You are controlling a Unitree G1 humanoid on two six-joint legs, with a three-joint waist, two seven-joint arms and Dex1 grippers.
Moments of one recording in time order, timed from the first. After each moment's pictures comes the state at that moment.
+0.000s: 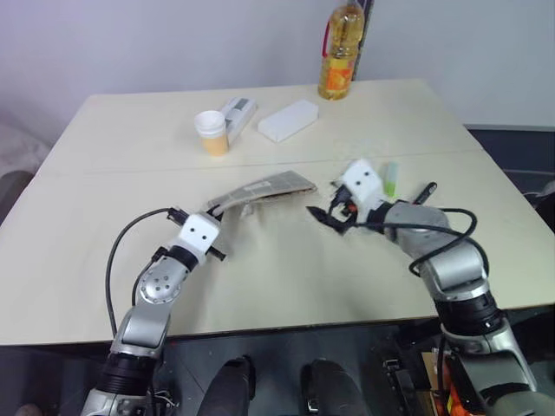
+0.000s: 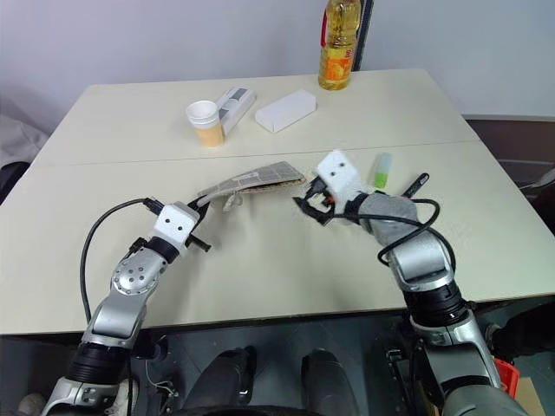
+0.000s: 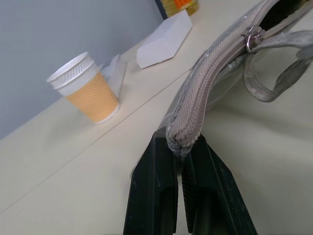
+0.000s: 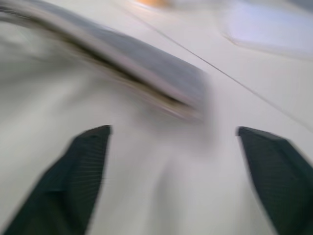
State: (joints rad) left arm -0.15 0.34 -0.04 -0.08 0.15 -0.03 -0.26; right arm -0.55 -0.49 0.03 -0.15 0.14 0.81 0.50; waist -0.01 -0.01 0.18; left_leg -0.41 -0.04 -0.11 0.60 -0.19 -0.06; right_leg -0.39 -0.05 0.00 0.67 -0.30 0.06
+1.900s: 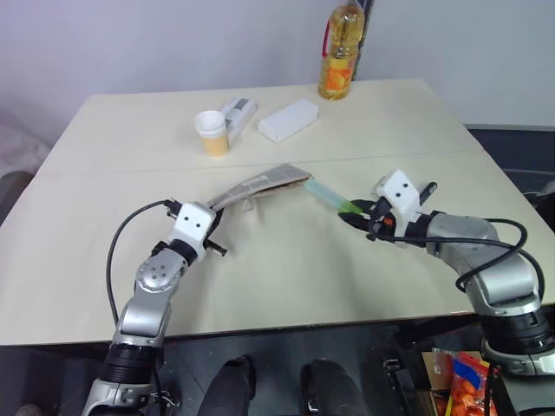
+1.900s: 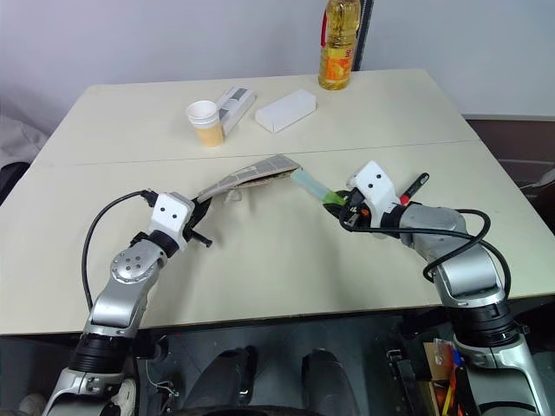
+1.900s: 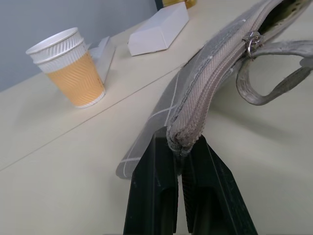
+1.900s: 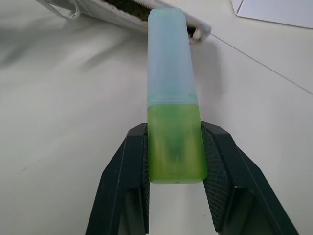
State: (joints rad) left arm -0.21 0.32 0.00 -0.07 0.00 0.10 -0.36; right arm -0.40 -0.68 0.02 -0.28 0.30 0.71 0.73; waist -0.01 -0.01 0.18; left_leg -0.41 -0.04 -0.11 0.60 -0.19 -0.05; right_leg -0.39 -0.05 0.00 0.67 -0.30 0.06
